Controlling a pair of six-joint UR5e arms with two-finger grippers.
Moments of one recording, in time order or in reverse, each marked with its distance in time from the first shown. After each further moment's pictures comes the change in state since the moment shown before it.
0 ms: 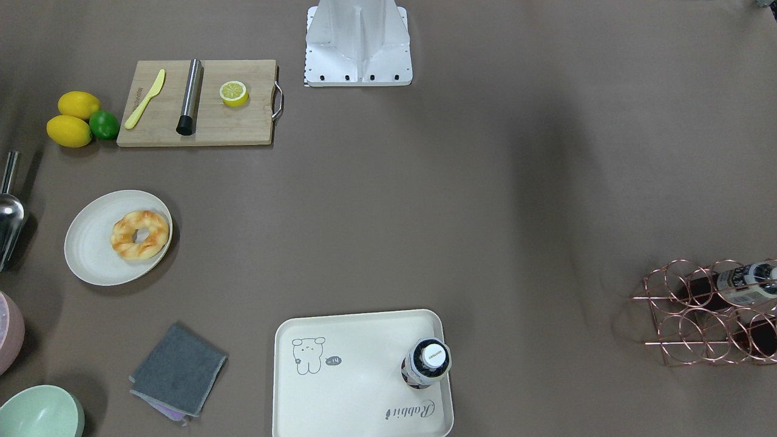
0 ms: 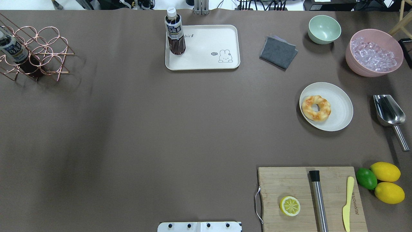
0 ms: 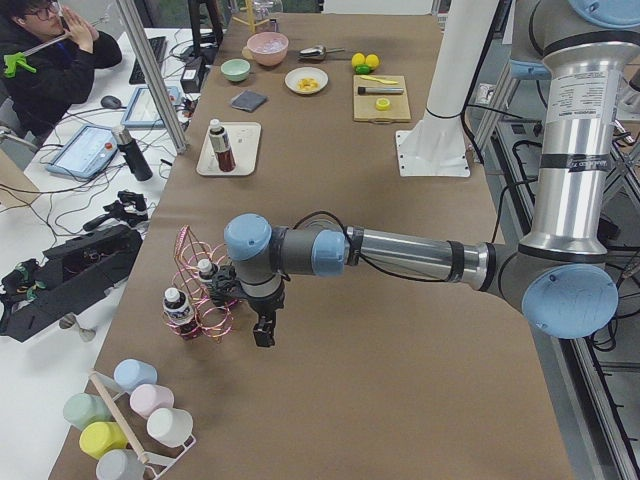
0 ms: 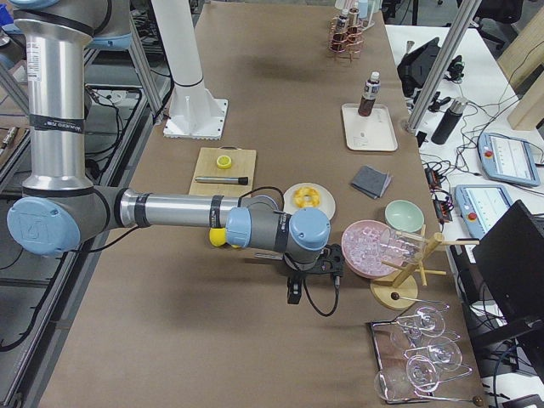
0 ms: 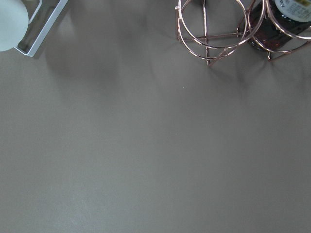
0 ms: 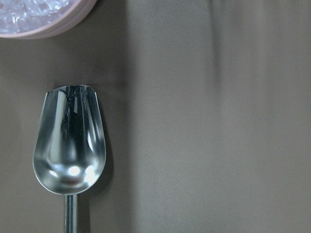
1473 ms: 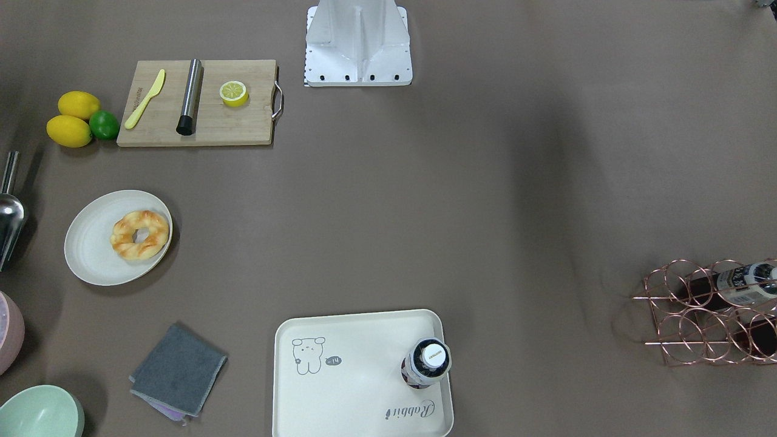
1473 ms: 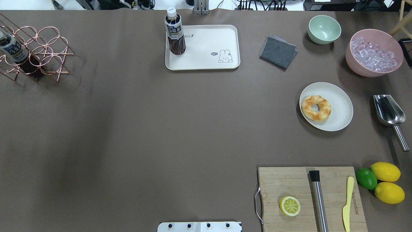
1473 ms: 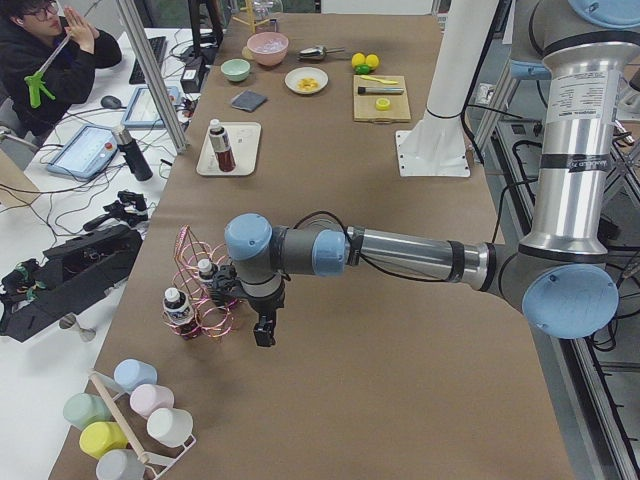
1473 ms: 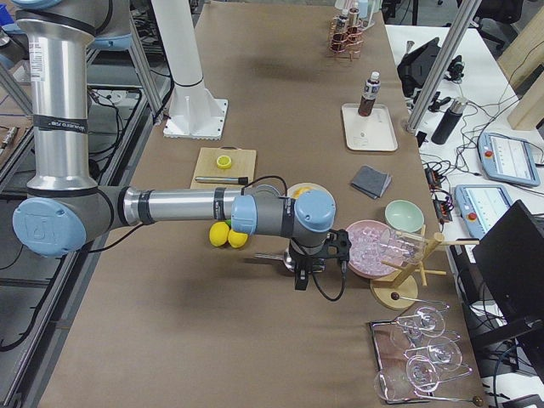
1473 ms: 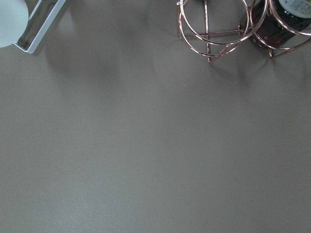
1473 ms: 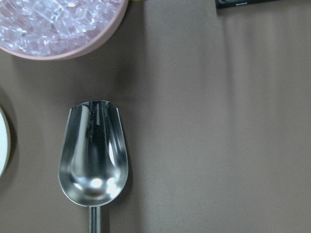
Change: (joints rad) left arm 0.001 0.002 -0.003 0.000 -0.001 -0.002; right arm -0.022 0.018 0.050 0.002 0.004 0.072
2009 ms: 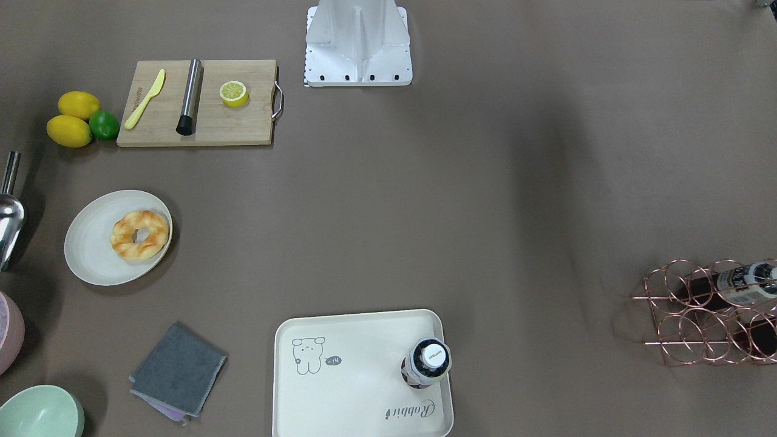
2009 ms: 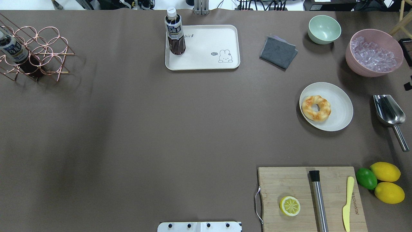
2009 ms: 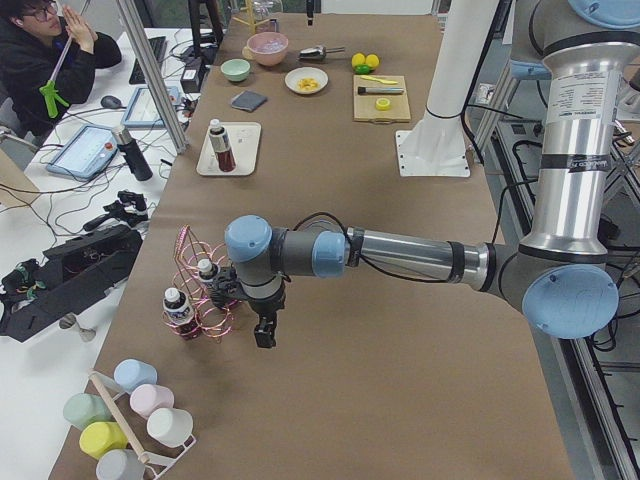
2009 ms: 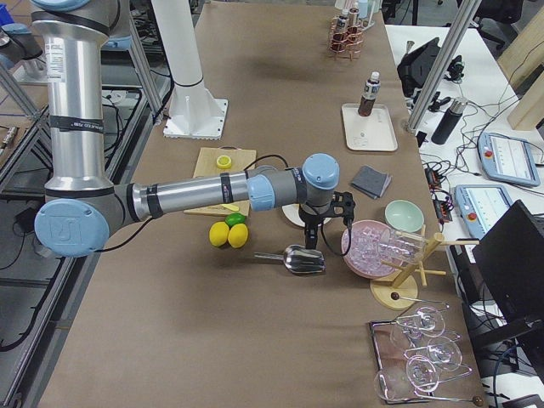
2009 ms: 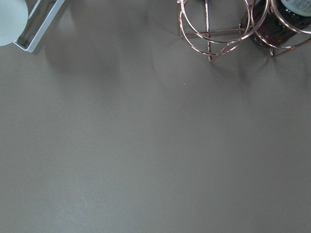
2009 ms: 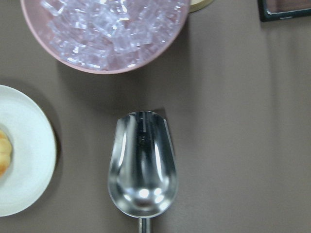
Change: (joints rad) left arm 0.000 0.000 0.005 0.000 0.000 0.001; right arm -0.184 0.025 0.076 0.169 0.025 0.293
